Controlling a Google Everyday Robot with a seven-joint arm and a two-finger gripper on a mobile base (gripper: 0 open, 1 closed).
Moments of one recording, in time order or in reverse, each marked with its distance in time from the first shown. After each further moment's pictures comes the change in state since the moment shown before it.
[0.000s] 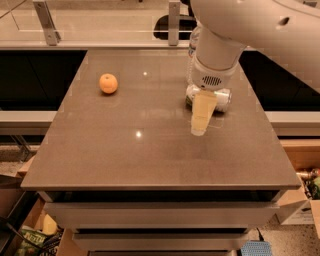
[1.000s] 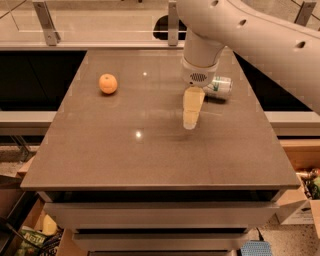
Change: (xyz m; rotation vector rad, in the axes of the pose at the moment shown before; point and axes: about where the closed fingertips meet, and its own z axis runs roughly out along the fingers) arm -0.028 -0.031 0.053 -0.105 -0.006 -0.077
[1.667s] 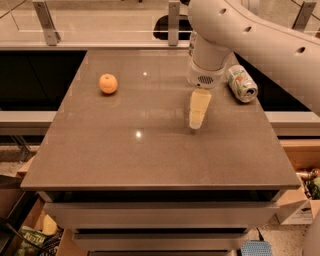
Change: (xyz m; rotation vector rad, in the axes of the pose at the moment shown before) arm 0.022 -0.017 0.022 -0.003 0.004 0.063
